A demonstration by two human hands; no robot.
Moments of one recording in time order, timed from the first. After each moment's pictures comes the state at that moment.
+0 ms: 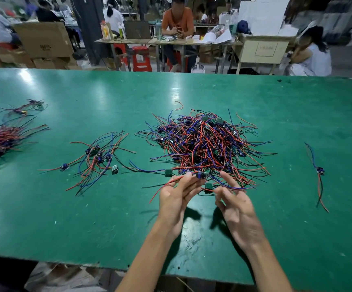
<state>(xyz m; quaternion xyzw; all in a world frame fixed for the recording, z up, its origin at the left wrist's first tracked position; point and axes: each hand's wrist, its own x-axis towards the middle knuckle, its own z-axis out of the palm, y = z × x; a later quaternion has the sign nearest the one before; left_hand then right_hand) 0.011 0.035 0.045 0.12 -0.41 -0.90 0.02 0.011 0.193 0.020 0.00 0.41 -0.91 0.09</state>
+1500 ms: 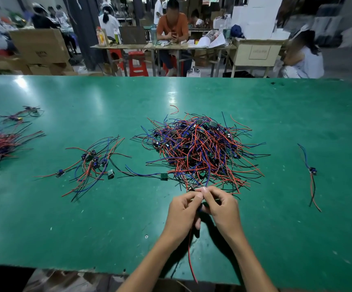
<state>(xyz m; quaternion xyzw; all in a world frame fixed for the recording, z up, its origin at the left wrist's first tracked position) 0.020 0.050 0.015 0.01 -0.69 -0.72 -0.02 -0.004 0.175 -0.002 -0.03 0.77 -0.63 -0.05</state>
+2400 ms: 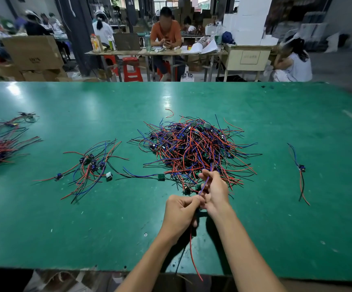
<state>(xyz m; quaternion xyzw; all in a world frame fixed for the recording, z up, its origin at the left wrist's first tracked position) 0.025 0.051 0.016 0.02 -0.71 -0.70 0.00 -0.039 0.148 0.039 0.25 0.51 -0.82 0.04</state>
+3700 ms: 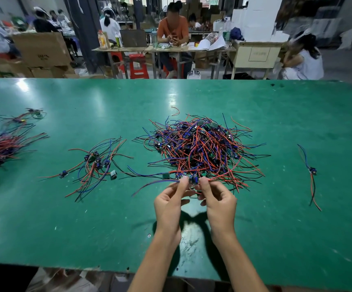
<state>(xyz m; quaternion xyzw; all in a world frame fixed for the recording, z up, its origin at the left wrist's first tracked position) 0.022 0.043 0.039 0.15 -0.45 -0.88 0.07 0.013 0.135 0.038 0.07 0.62 -0.77 -0.13</state>
